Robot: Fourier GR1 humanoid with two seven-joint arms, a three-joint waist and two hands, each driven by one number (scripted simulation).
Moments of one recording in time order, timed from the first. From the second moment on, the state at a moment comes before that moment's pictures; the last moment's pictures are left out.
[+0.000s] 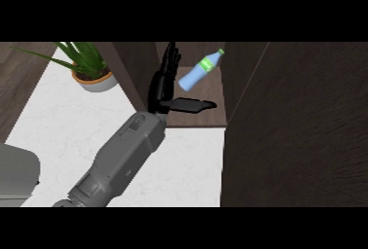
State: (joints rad) left arm -0.86 0.00 -0.36 -0.63 0.63 0.31 -0.63; right arm 0.97 -0.16 0.29 -2.47 -0.11 0.24 -0.25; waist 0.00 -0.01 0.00
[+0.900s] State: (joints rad) left arm -0.35 0.14 -0.58 -1.35 0.62 0.26 -0.51; right arm 0.98 -0.27 0.34 -2.49 -0.02 0.30 -0.27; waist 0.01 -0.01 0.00
